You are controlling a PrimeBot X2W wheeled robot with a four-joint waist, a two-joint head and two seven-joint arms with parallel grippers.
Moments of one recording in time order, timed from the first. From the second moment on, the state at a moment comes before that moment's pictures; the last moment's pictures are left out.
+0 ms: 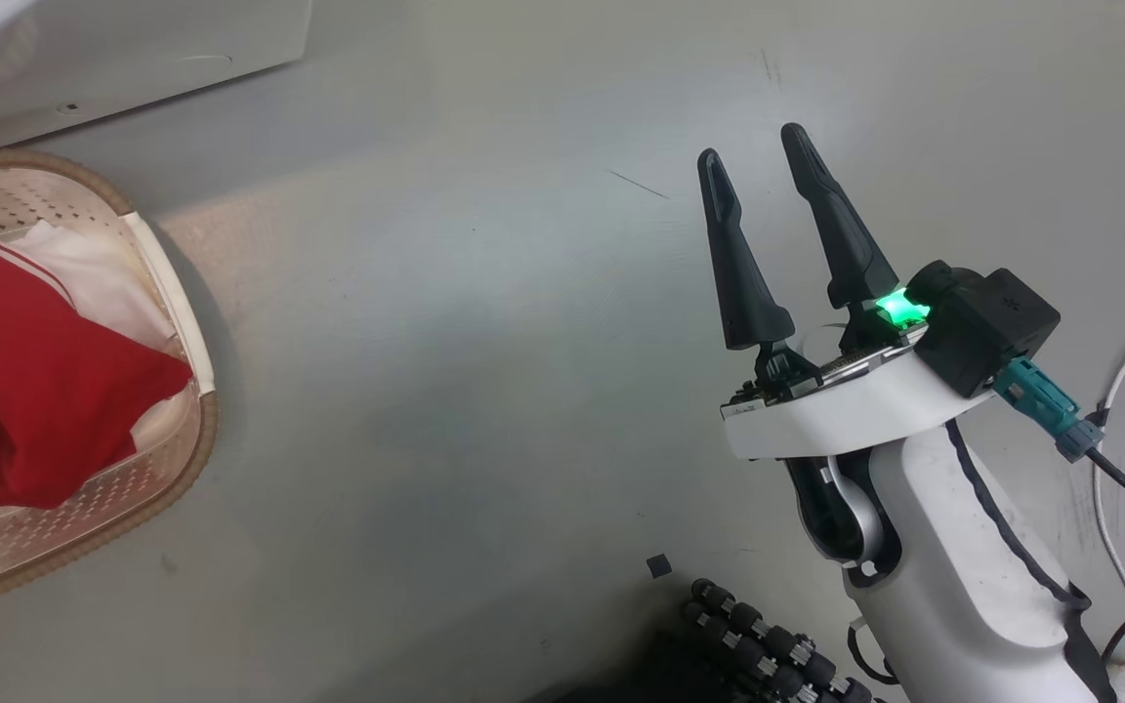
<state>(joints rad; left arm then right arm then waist) -1.08 0.67 -0.01 0.44 -0.23 -0.08 0.45 -0.40 -0.05 0.43 0.01 0.47 -0.04 -0.26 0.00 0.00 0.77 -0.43</state>
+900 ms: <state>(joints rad) -1.15 0.75 0.01 0.50 -0.22 -0.06 0.68 -0.41 -0.04 0.46 0.00 0.51 -0.07 -0.26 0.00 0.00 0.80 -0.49</state>
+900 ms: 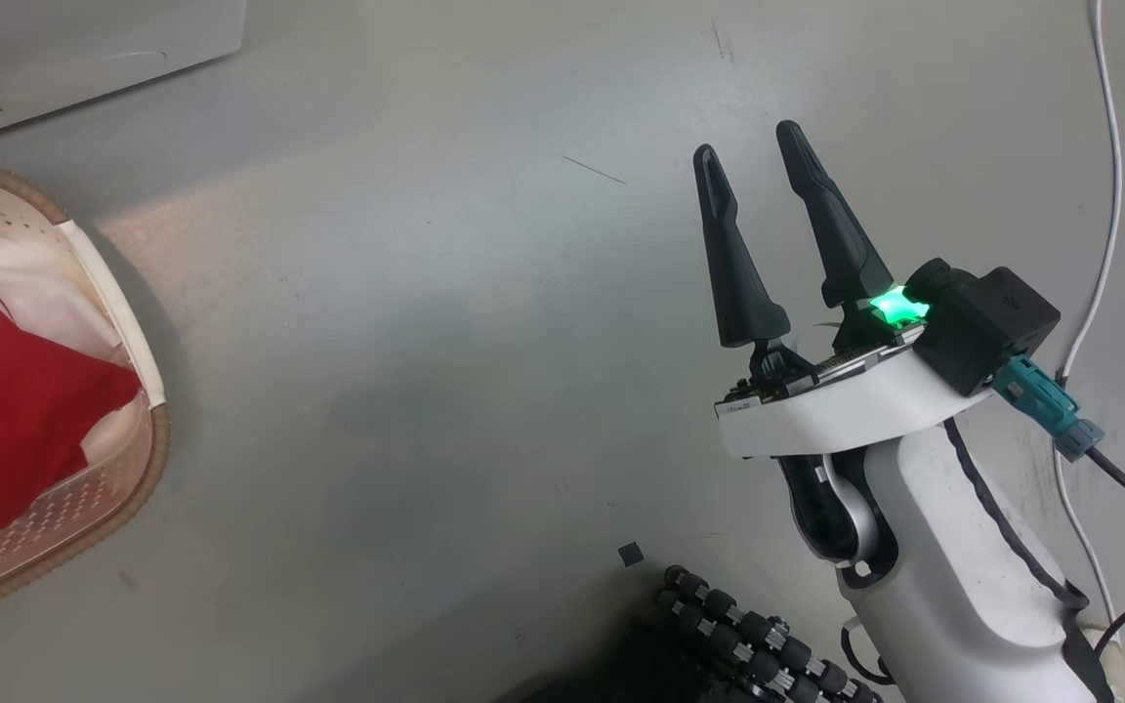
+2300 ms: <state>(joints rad) -1.08 0.64 -0.10 0.41 -0.27 -0.11 0.55 -0.43 -0.05 0.41 0.04 0.43 -0.08 -0.26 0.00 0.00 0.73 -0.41</state>
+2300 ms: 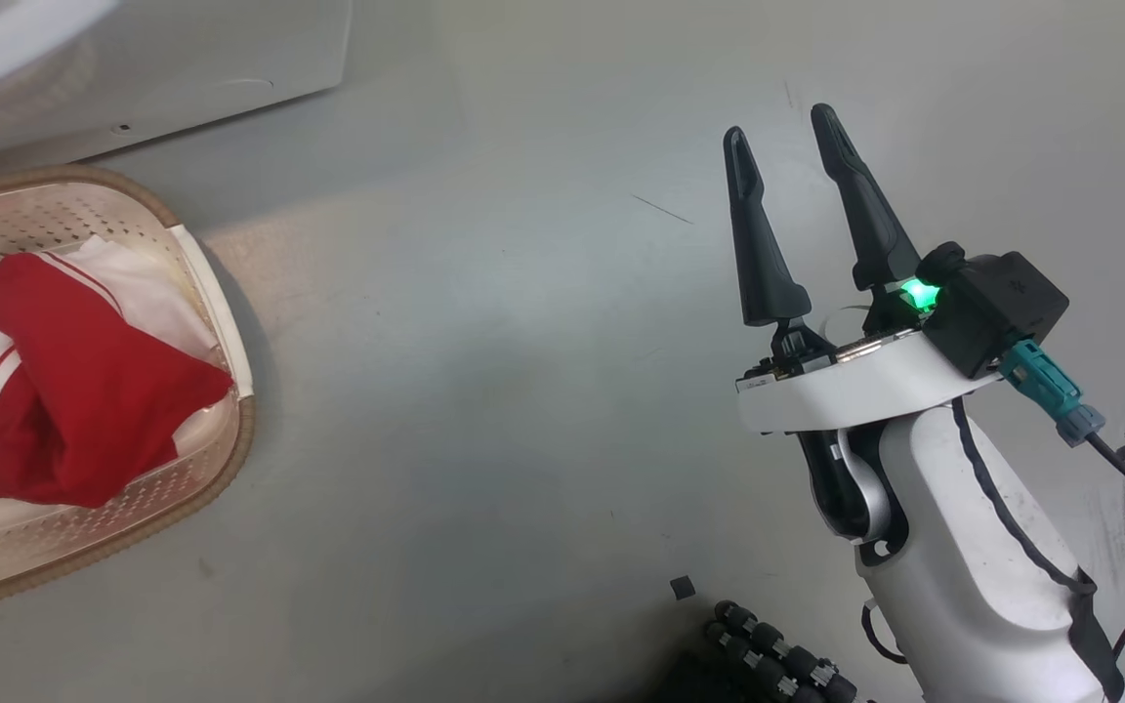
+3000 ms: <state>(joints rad) -0.84 0.43 -0.03 0.33 -0.39 -0.06 0.22 -0.39 -0.05 0.34 0.11 0.31 -0.05 -0.26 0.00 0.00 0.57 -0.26</state>
